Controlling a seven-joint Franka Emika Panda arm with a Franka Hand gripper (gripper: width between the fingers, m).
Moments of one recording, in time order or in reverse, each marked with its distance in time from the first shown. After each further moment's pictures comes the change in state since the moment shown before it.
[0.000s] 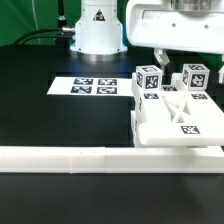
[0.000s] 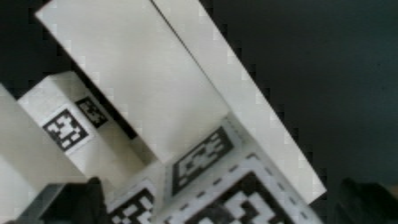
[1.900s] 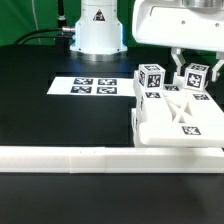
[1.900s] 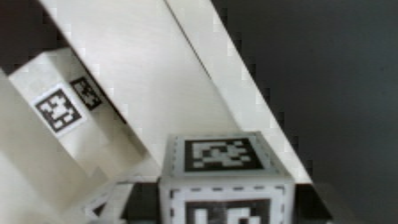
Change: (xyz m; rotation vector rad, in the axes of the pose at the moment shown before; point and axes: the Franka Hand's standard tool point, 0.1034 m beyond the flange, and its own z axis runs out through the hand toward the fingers) arm -0.001 -0.007 0.001 -0.003 0.060 0.140
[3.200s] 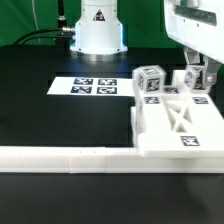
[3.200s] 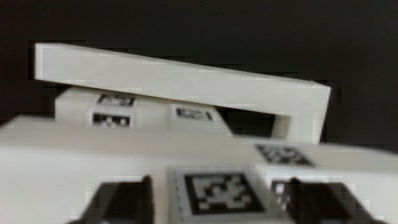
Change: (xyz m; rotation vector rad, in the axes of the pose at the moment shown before) arm 0.005 -0.007 0.000 0.086 -0.011 0.811
